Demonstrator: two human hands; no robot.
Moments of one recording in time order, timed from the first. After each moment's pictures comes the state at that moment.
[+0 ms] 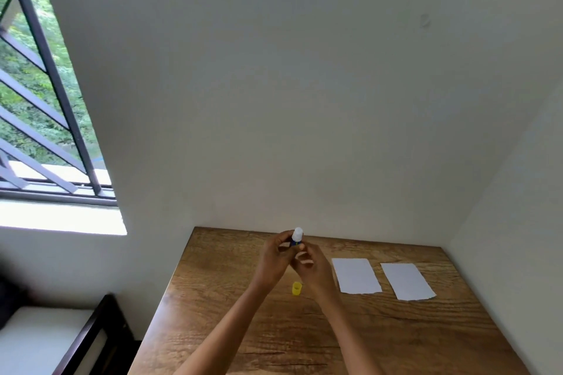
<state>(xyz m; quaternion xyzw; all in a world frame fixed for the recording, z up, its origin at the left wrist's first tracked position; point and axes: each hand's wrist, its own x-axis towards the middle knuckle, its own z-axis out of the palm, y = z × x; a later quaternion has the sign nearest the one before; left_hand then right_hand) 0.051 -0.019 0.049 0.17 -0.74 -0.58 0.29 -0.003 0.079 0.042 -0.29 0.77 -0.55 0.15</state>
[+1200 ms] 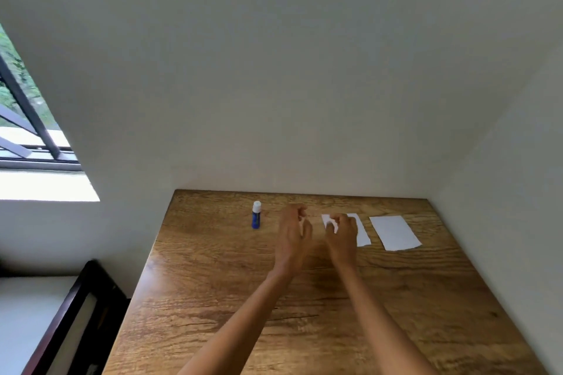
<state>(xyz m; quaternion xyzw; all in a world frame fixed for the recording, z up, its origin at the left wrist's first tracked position) 0.023 0.031 -0.001 0.21 -0.78 -0.48 0.33 -0.055 0.112 -0.008 -0.15 0.89 -0.43 0.00</state>
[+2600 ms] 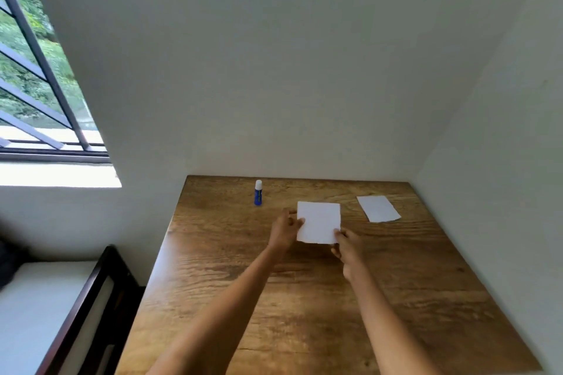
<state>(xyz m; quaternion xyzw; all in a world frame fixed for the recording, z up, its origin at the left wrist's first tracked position) 0.072 0.056 0.000 0.29 -0.74 -0.59 0.12 0.008 0.191 0.003 0.07 0.74 -0.63 0.20</state>
